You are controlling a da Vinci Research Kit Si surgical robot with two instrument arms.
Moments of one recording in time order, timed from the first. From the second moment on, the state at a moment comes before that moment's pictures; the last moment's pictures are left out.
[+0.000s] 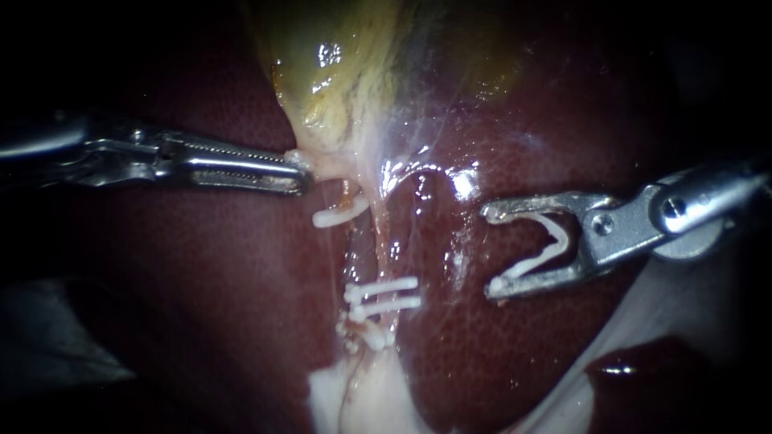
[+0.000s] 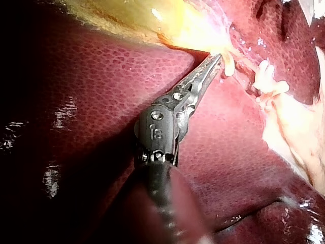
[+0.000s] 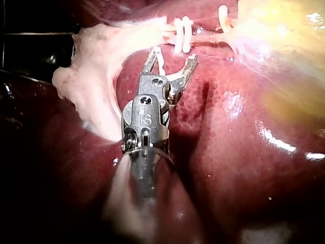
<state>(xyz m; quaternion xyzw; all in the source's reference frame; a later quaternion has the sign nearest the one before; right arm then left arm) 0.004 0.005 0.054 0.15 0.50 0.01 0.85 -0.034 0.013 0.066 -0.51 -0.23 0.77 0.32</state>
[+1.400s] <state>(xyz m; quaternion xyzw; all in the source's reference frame) 0.015 0.005 0.064 0.25 0.50 0.13 0.82 -0.030 0.014 0.060 -0.51 -0.23 0.76 0.34</state>
